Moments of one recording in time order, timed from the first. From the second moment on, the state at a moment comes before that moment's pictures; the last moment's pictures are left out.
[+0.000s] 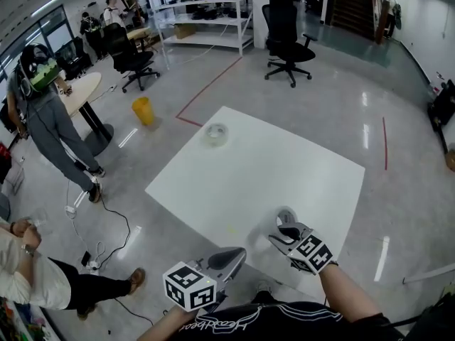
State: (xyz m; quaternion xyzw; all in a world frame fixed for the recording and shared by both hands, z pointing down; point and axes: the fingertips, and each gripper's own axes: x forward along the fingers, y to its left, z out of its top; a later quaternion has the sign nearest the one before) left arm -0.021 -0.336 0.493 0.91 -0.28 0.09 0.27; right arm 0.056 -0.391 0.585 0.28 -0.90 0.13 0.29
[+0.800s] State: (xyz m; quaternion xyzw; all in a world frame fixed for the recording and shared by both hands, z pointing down) left arm -0.001 -0.305 0.435 0.95 -0.24 0.05 0.22; right arm 0.075 -0.307 0.428 0.32 -0.92 0.23 -0.03
